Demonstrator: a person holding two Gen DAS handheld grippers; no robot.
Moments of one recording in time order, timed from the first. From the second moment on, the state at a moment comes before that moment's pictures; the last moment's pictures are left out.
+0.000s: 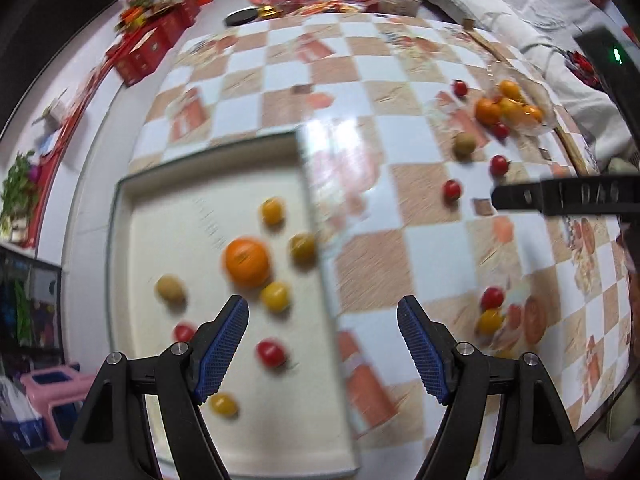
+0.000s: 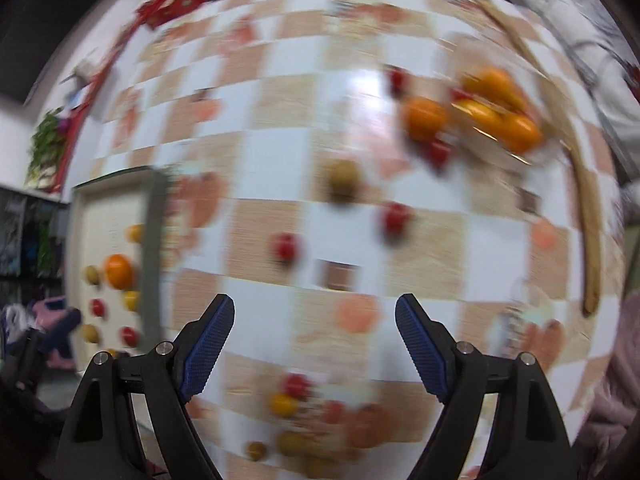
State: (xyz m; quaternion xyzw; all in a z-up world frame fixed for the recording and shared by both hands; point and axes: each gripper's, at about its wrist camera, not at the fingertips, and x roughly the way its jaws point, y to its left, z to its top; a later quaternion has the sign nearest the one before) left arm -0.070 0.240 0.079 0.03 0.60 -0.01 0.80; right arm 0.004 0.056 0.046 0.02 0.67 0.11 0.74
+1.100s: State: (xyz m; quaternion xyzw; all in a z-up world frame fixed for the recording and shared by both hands) left arm 0.036 0.142 0.008 0.05 0.62 -0.05 0.78; right arm 0.056 0.025 0.006 0.00 0.67 0.15 0.73
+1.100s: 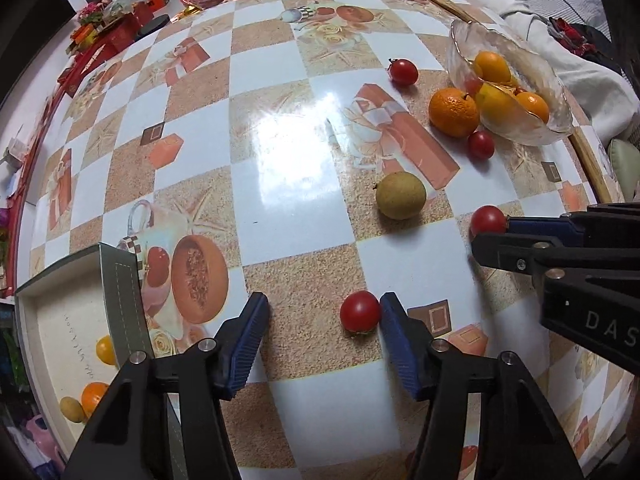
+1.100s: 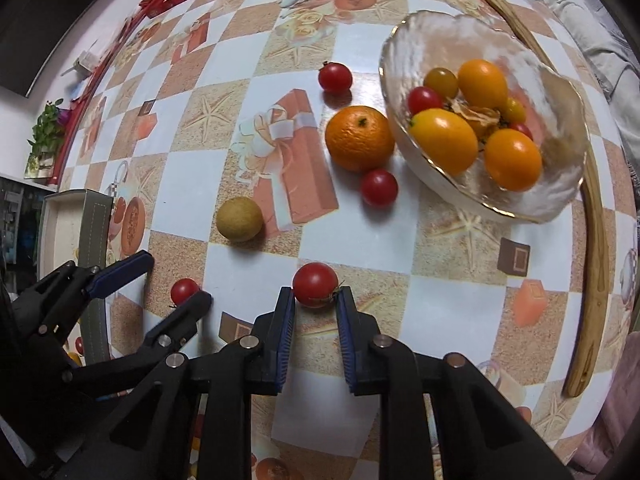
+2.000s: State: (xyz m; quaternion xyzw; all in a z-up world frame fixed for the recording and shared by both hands) left arm -0.027 0.245 0.086 -0.04 0.58 -0.02 0.81; right arm 0.009 0.070 0.068 0.00 0.64 0.21 0.74
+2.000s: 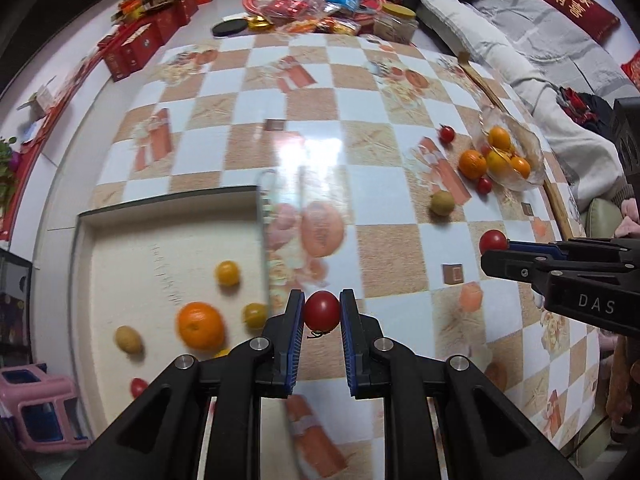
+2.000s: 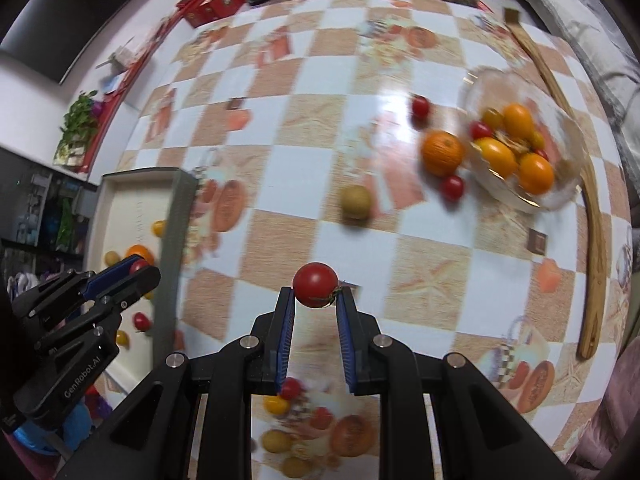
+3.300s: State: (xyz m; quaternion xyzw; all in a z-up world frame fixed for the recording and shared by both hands) left arm -0.002 0.410 0.030 -0.04 0.59 0.13 0.79; right arm 0.013 0.304 0.022 -0.13 0.63 0.30 0.71
